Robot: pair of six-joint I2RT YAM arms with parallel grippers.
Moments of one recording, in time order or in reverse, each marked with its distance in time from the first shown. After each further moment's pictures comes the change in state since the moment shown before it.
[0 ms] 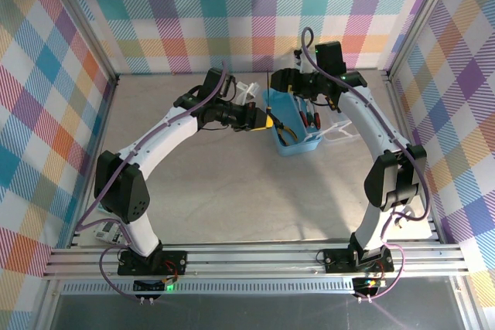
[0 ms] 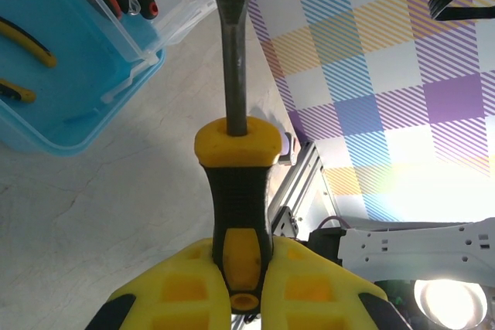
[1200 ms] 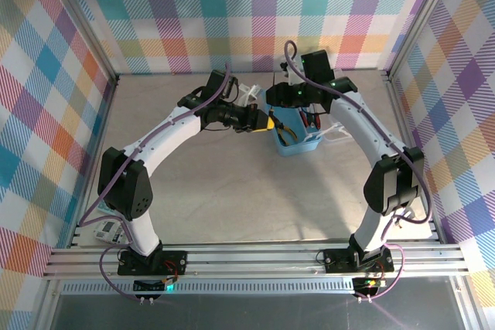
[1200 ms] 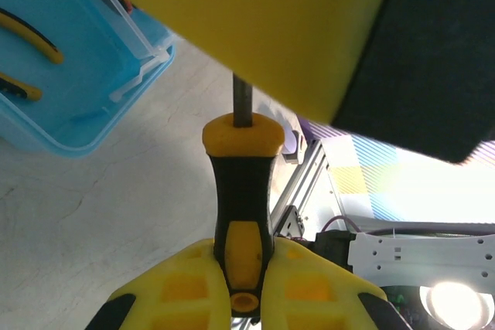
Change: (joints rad) left arm -0.001 0.030 0.000 0.006 -0.001 0.009; right arm 0.077 -0.028 -0.052 -0.056 0.042 -0.106
